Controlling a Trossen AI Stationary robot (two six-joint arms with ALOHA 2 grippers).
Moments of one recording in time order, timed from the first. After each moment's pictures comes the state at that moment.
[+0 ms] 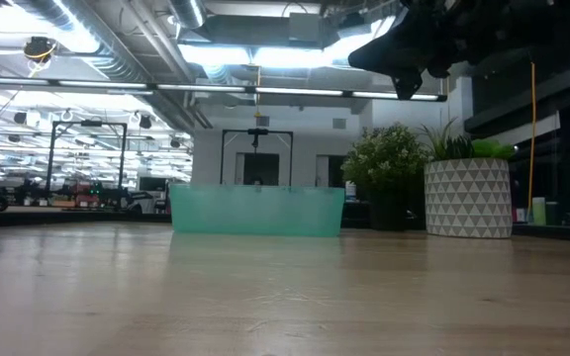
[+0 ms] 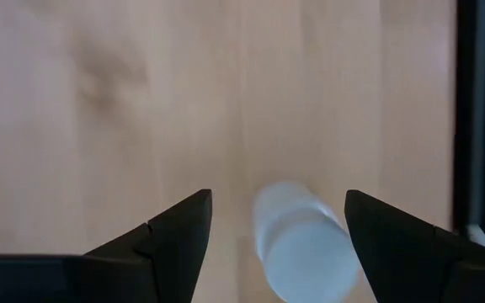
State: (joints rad) left arm -0.99 1.49 0.94 -0.79 -0.20 -0.95; right arm 0.19 1.28 0.56 0.49 0.15 0.12
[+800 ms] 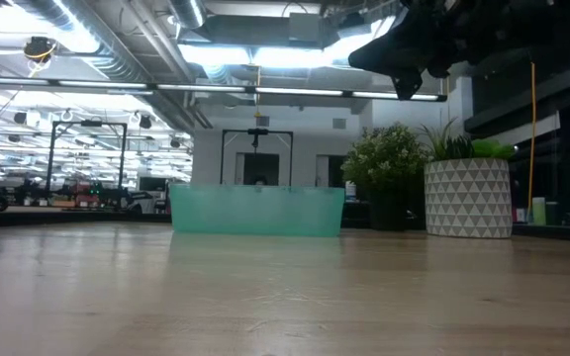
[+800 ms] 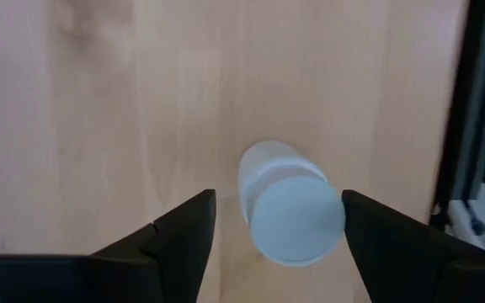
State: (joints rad) left arm -0.99 1.48 0.94 -0.82 -0.09 -1.04; right arm 0.19 1.28 0.56 0.49 0.15 0.12
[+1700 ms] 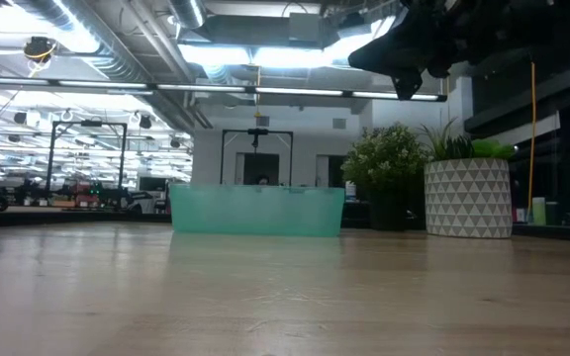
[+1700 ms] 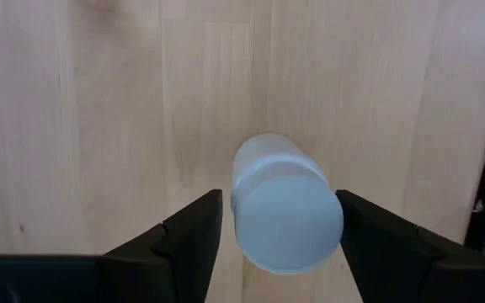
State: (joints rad) left arm -0.99 1.48 0.91 -0.84 -0.09 -1.06; right arm 0.19 1.28 0.56 0.49 0.15 0.12
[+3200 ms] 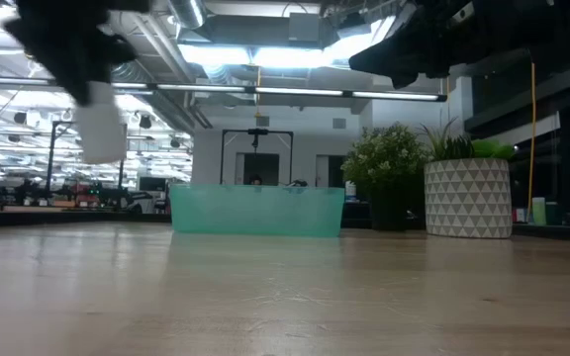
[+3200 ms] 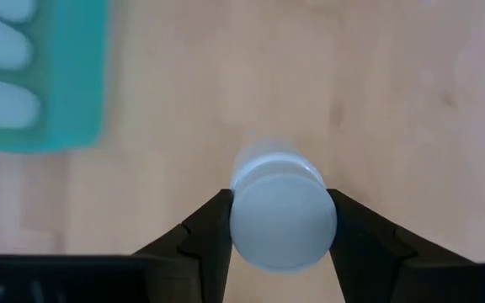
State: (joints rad) left arm -0.42 1.27 0.98 -0.94 -0.26 -0.44; right arm 0.19 1.28 0.56 0.48 0.15 -0.10
